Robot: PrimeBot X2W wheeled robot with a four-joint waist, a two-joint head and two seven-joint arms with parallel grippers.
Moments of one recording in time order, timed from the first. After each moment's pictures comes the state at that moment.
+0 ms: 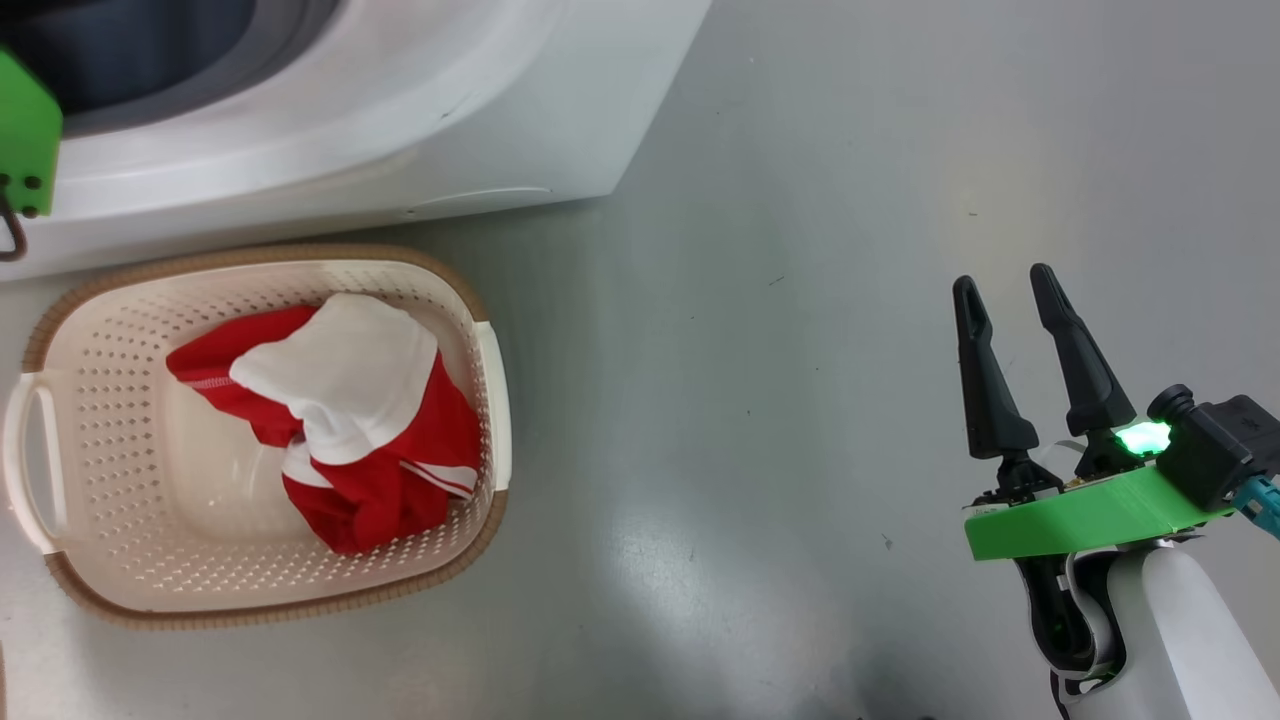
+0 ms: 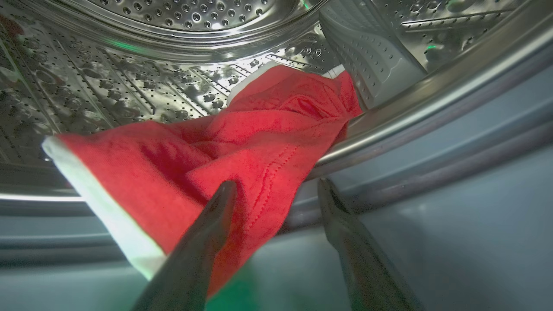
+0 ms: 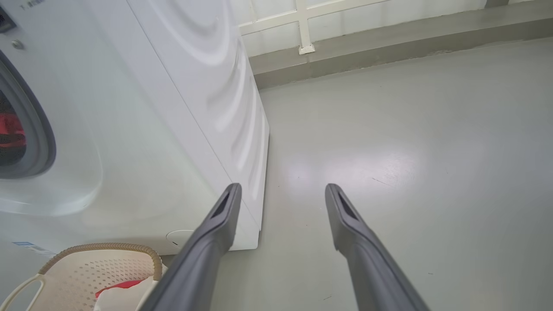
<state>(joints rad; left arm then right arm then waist) -1.36 0.31 -0.16 1.30 0.18 0.06 -0.04 -0.25 -0.05 0.05 0.12 0.43 0.12 -0.26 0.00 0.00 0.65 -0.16</state>
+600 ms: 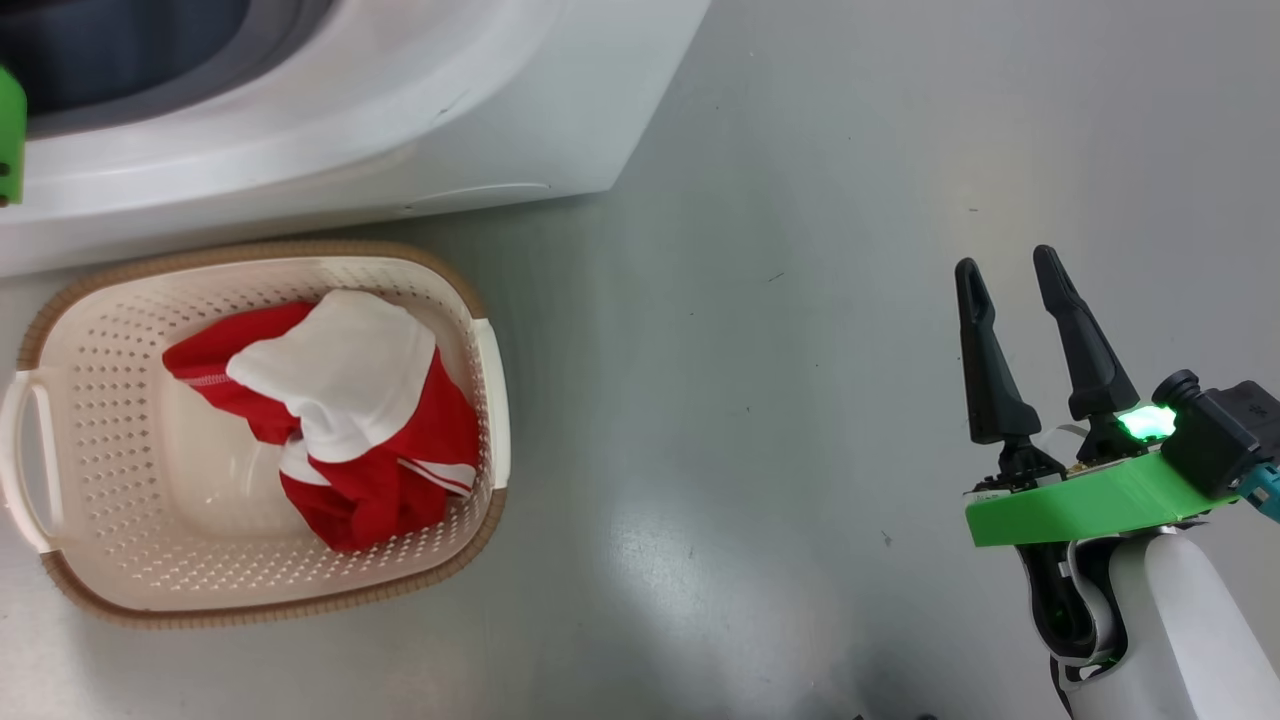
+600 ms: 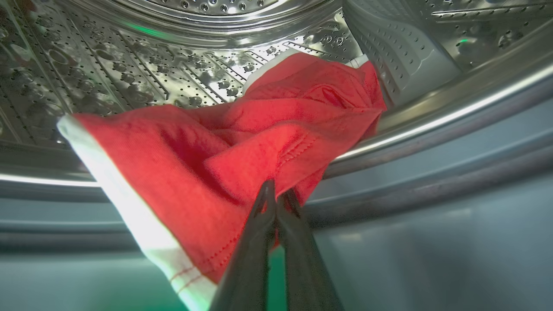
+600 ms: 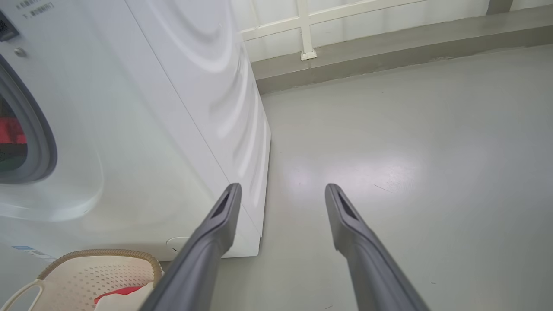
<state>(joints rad) -1.38 0.33 -0.16 1.30 0.14 0.09 -0.03 -0.27 -0.05 0.05 0.11 0.43 0.12 -0.26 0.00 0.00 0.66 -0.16</state>
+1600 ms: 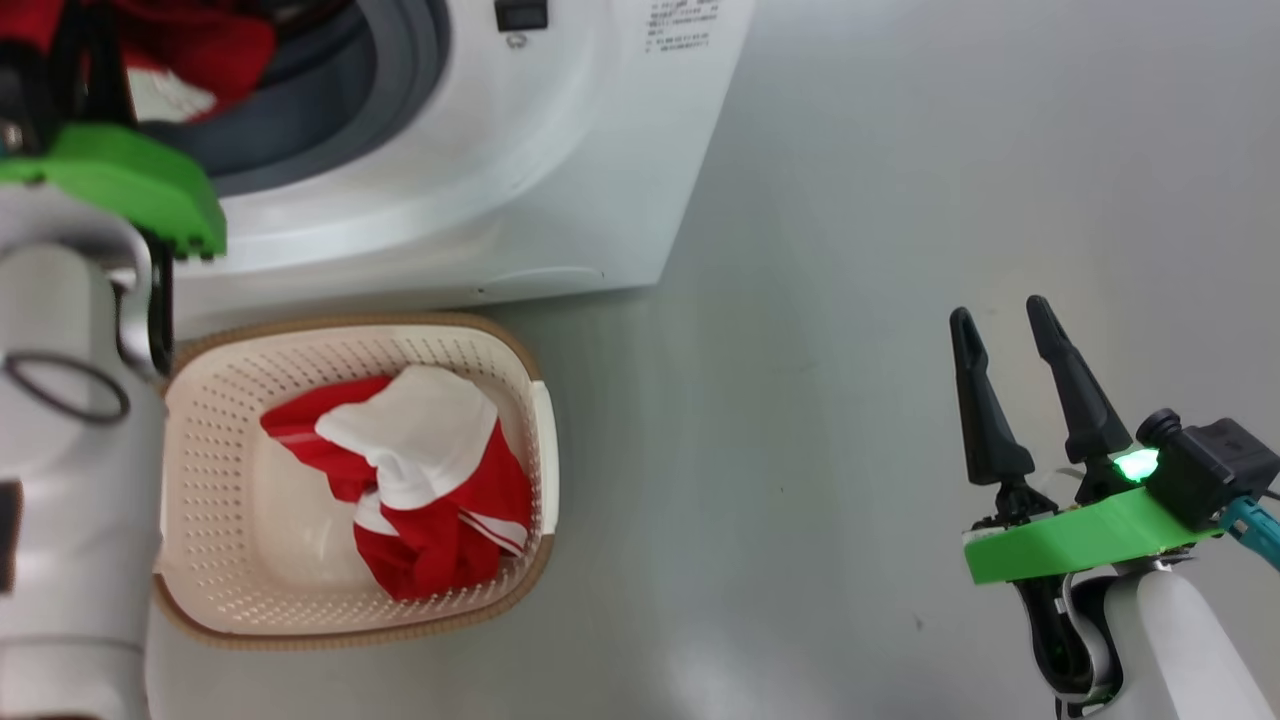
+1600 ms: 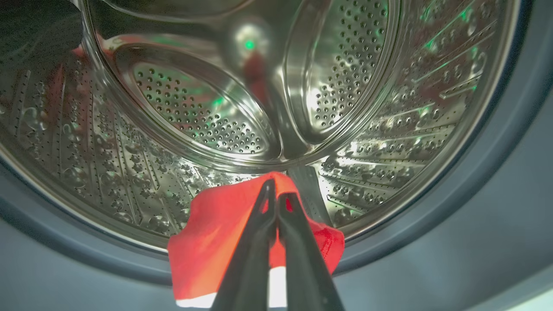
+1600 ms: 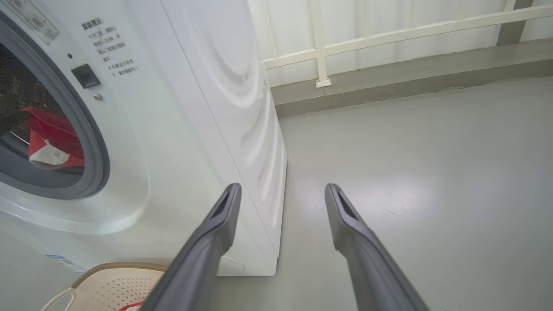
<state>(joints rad) -1.08 0.19 -0.05 0.92 -0.10 0.01 -0.25 -0.22 -0.05 0.04 0.14 0.41 0.12 -0.26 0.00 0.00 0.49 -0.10</state>
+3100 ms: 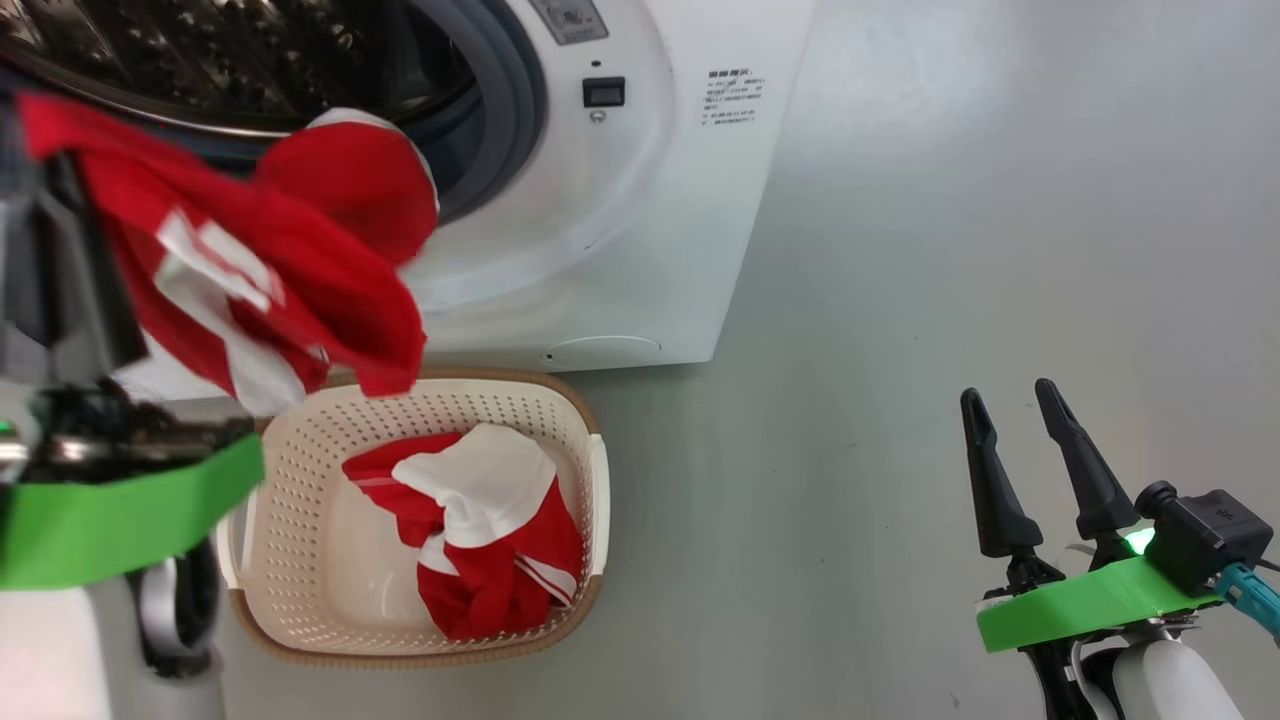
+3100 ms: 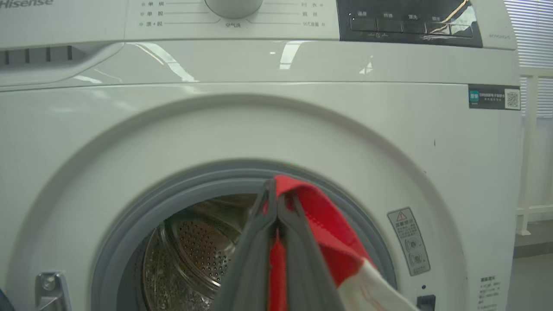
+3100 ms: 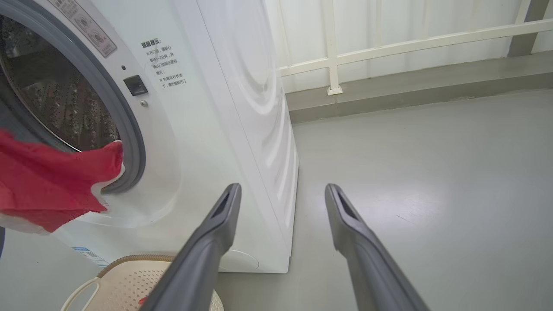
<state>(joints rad) -0.47 0.04 0.16 -0.15 -0.10 -0.08 -0.26 -0.10 -0.05 0.01 0.14 0.38 0.12 -0.26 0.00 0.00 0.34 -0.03</state>
